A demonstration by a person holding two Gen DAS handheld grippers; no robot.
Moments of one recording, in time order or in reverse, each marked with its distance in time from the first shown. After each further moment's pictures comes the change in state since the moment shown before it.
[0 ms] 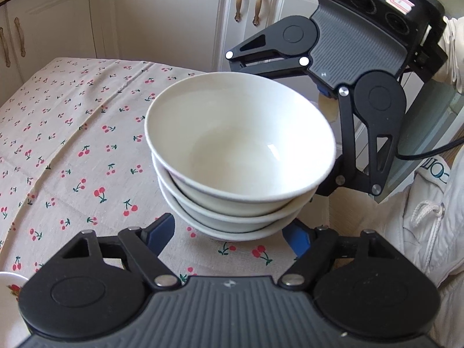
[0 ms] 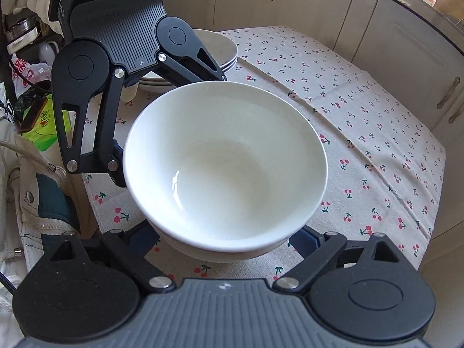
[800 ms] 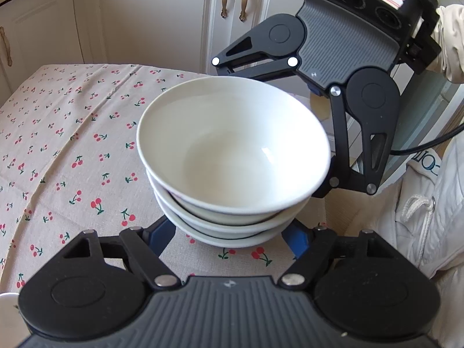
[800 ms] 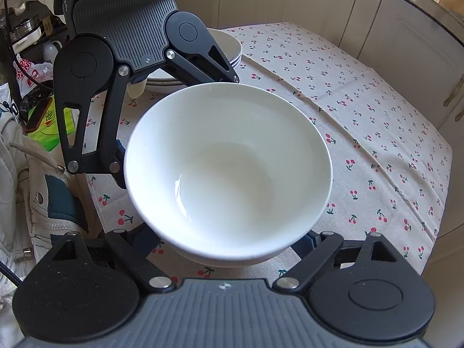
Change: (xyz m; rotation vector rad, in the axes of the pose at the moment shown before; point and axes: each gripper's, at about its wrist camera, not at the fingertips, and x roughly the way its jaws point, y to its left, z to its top) left arm 0.003 0.001 0.005 0.050 0.023 -0.029; right arm 0.002 -0.003 0.003 0.005 0.014 0.028
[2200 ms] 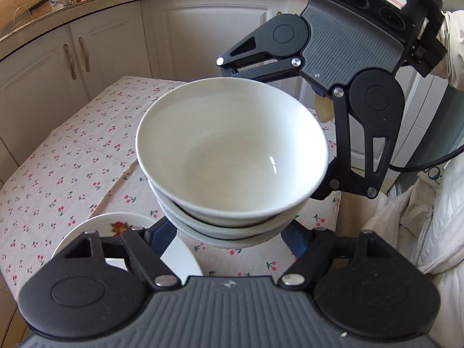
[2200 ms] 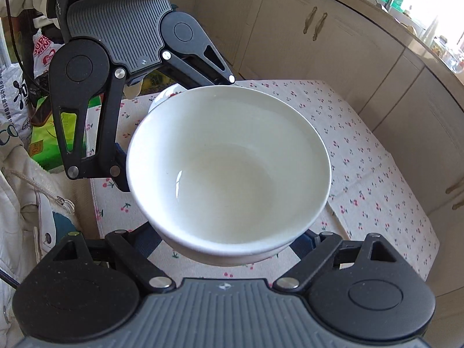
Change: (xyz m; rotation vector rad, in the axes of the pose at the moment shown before) left arm -0.107 -0.004 -0.051 -0.095 -0.107 0.246; right arm -0.003 0.042 0.103 -0.235 -0.045 -0.030
